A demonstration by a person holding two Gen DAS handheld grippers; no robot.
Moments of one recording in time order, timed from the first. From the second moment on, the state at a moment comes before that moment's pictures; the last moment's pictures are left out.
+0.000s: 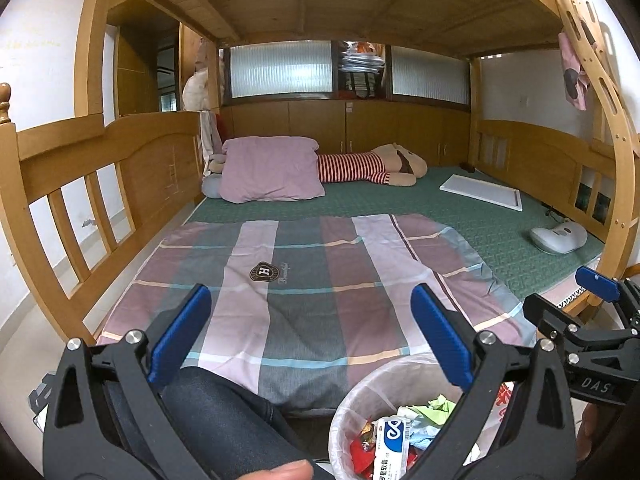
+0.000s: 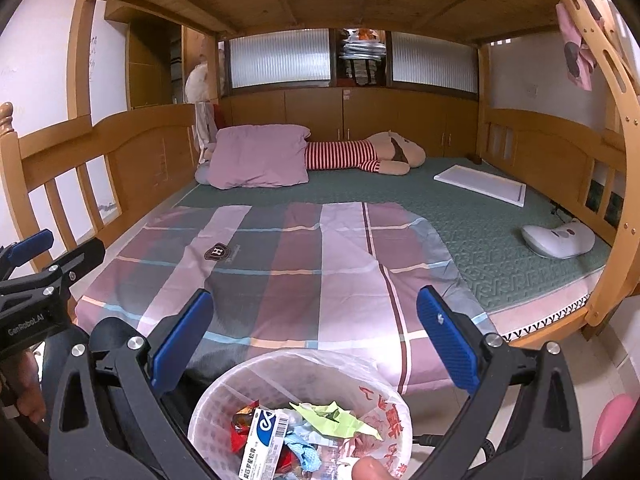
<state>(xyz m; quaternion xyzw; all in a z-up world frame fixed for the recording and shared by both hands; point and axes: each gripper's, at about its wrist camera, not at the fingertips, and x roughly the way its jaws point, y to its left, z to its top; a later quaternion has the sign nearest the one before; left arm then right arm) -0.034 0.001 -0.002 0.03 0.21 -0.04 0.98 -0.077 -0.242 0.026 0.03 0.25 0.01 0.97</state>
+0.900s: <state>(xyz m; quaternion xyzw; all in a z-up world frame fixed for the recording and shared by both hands) -0.031 0.002 -0.007 0.03 0.22 -0.06 0.97 -0.074 -0.239 0.021 0.03 0.26 0.01 0.97</state>
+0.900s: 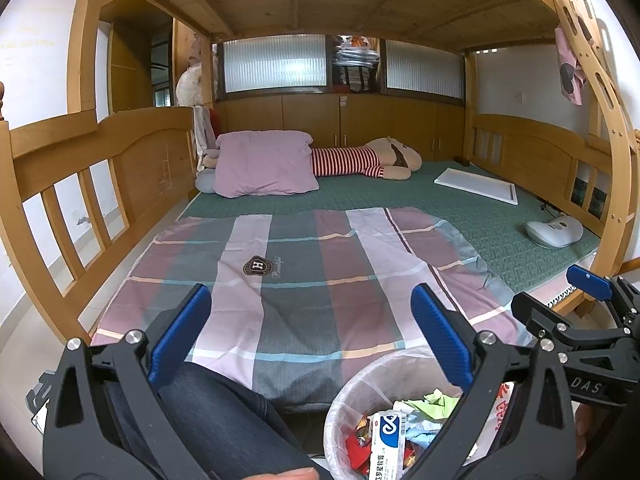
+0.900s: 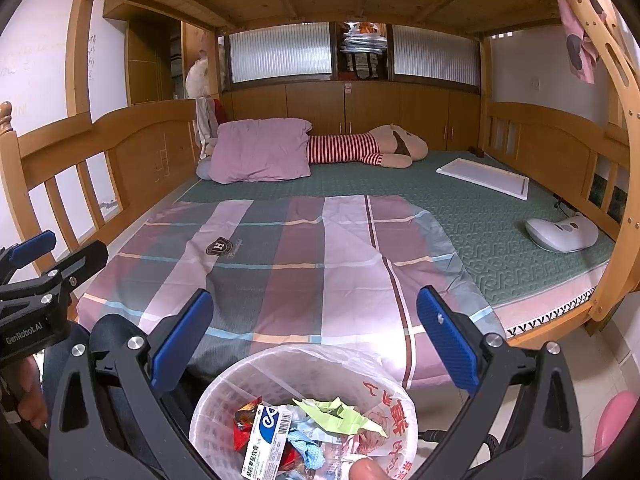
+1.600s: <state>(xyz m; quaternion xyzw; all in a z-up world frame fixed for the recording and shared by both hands) -0.031 0.001 -0.008 0.03 0.22 -0.06 0.97 -0.074 -0.238 0.015 0.03 0.26 0.01 0.96</state>
